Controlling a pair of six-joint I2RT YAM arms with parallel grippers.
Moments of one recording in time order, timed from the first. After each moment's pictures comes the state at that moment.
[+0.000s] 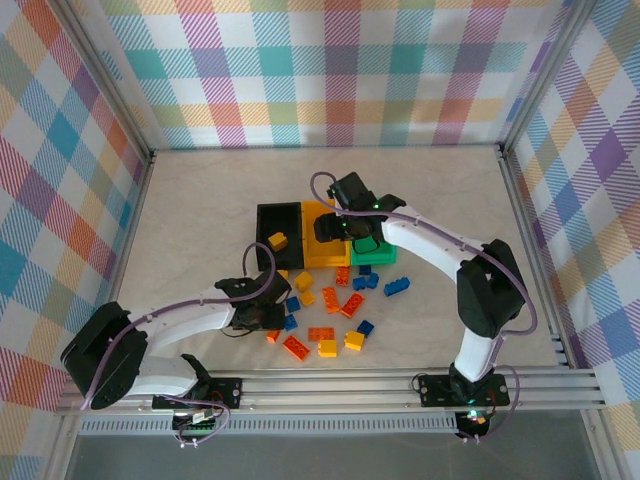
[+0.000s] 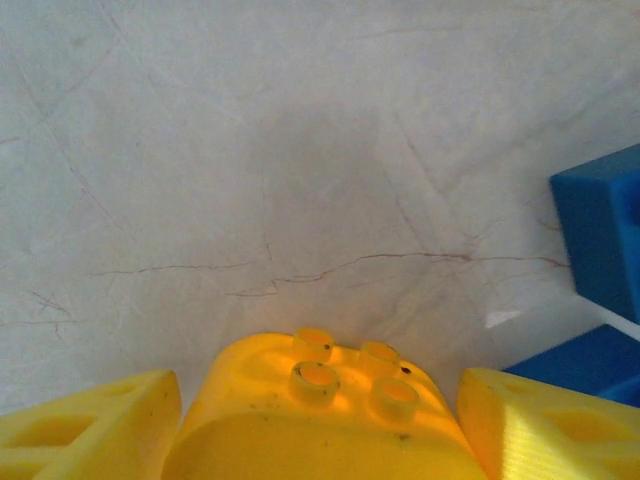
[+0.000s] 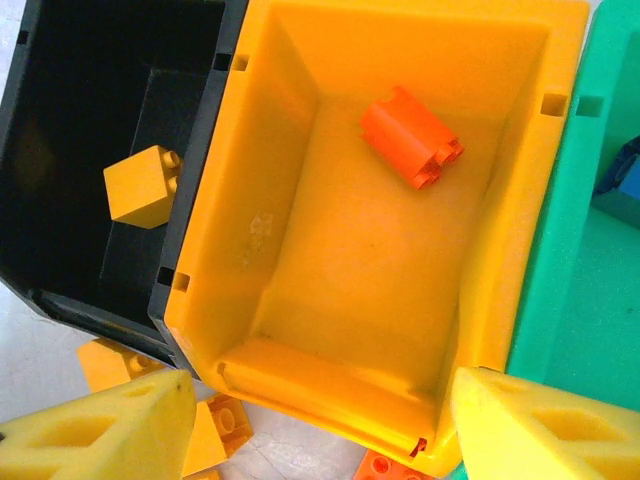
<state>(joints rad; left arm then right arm) -0.79 1.30 0.61 -0.68 -0.17 -0.79 0.69 1.78 1.42 -0.60 -0.04 0.41</state>
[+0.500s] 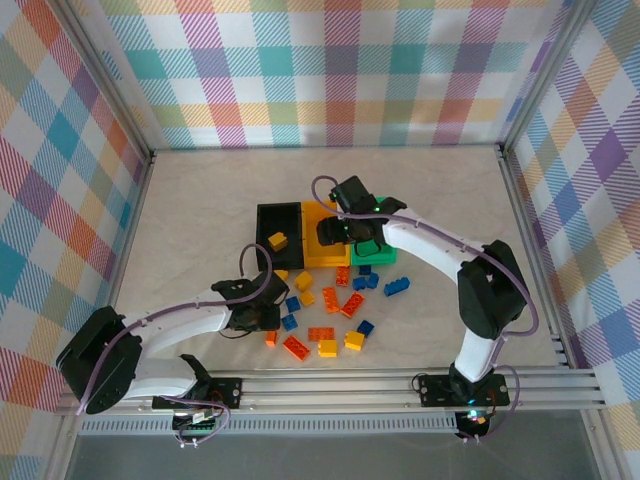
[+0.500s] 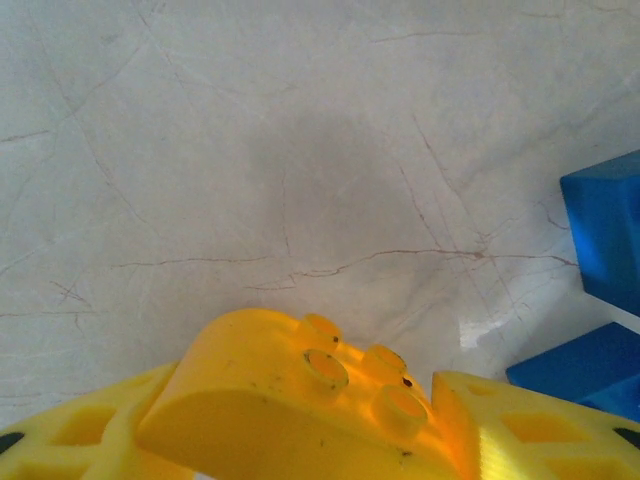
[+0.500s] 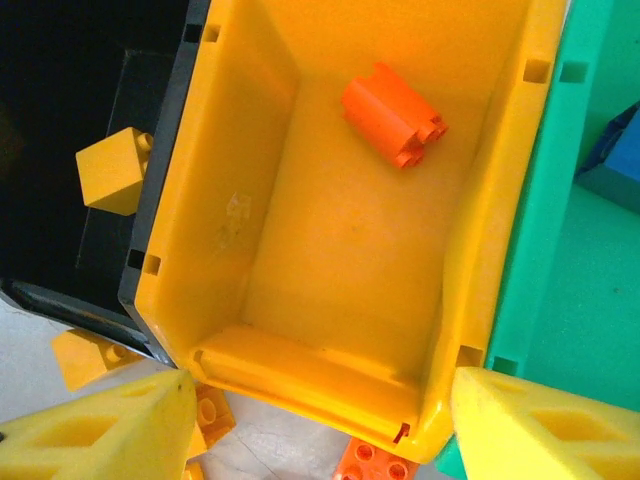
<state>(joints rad) -0.79 1.26 0.60 -0.69 -0.19 -0.81 0.69 1.76 1.38 -0.60 -0.02 0.41</state>
